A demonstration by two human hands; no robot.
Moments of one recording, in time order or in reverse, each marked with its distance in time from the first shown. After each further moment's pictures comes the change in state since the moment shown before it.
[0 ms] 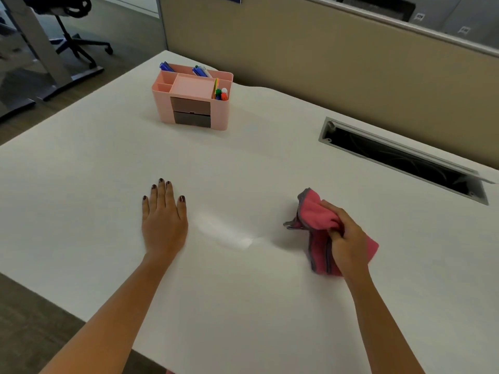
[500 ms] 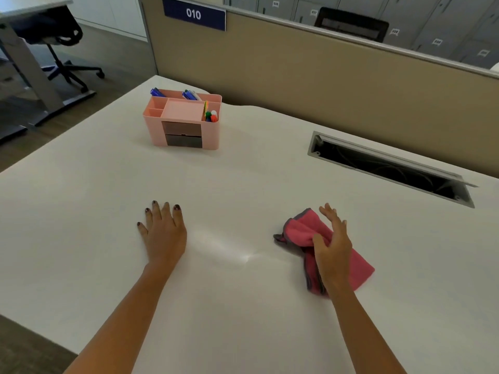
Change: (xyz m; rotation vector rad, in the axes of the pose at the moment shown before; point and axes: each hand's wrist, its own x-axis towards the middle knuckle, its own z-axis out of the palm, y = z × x) left_hand 0.020 0.021 -0.013 -0.143 -0.185 -0.169; right_hand 0.001 -0.010 0.022 -0.068 0.192 0.005
